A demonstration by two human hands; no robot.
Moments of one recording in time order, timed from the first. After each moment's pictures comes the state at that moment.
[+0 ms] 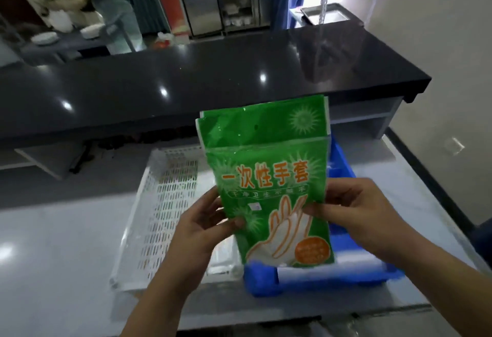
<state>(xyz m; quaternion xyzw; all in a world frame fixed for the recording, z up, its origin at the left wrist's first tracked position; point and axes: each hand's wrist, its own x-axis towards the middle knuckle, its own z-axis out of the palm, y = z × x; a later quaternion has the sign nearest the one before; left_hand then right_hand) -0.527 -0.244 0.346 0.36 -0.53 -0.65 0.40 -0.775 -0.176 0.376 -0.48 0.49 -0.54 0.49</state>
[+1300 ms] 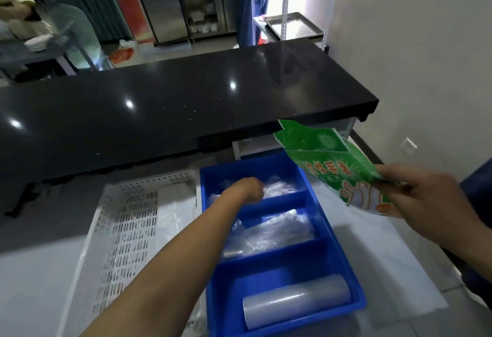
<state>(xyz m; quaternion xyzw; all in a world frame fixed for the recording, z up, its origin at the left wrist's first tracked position) -0.746 -0.417 0.268 0.44 -0.84 -0.25 -0.21 -0.934 -0.156 0.400 -0.59 0.73 -0.33 0.05</state>
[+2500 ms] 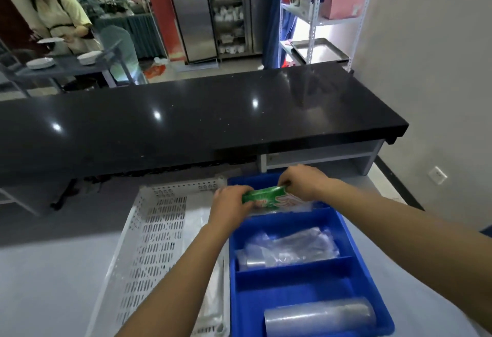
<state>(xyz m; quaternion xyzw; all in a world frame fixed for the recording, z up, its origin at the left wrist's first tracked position) -0.634 -0.394 0.298 0.50 -0.83 -0.21 0.14 -0.856 -0.368 0.331 -0.72 0.67 -0.02 0.15</state>
